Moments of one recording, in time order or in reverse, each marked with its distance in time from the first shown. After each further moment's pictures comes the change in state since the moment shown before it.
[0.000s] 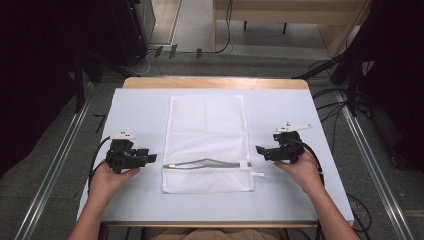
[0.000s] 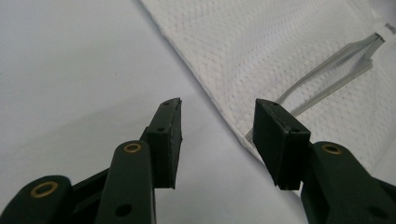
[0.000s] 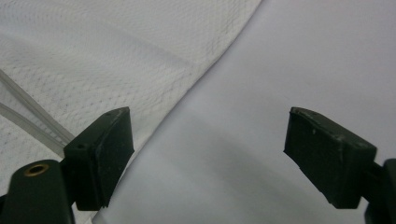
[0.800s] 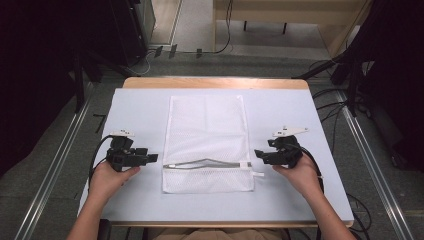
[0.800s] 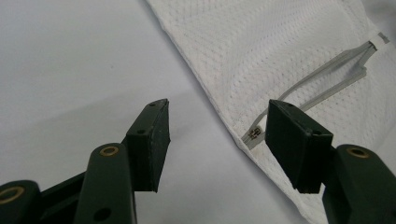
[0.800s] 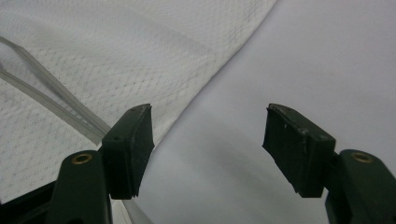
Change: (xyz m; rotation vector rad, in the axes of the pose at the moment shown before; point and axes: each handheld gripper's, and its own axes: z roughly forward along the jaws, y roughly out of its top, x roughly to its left) left arm 0.004 0.005 0.001 0.021 -0.040 -0.070; right arm 0.015 -0.003 -0.006 0.036 0.011 -0.031
